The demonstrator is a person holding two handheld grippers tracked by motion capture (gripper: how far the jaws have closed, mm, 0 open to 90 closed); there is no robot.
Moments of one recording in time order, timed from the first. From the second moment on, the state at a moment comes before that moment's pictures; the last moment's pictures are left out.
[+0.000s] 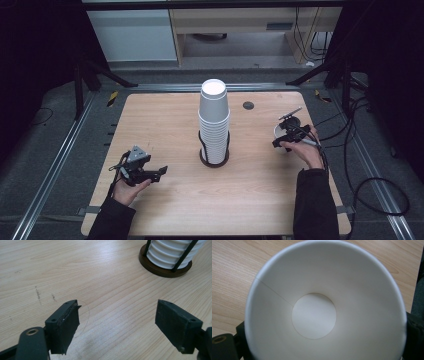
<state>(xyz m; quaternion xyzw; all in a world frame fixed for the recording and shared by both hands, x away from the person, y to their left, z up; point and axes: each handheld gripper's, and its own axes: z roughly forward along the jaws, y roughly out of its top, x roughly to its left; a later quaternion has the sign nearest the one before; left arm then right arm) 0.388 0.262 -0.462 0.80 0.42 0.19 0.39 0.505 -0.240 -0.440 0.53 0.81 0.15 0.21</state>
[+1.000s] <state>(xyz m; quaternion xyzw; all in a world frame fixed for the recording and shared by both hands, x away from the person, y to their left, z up) 0.388 0.263 -0.462 0.80 0.42 0.19 0.39 0.452 -0.247 -0.438 0.53 0.80 0.18 0.21</state>
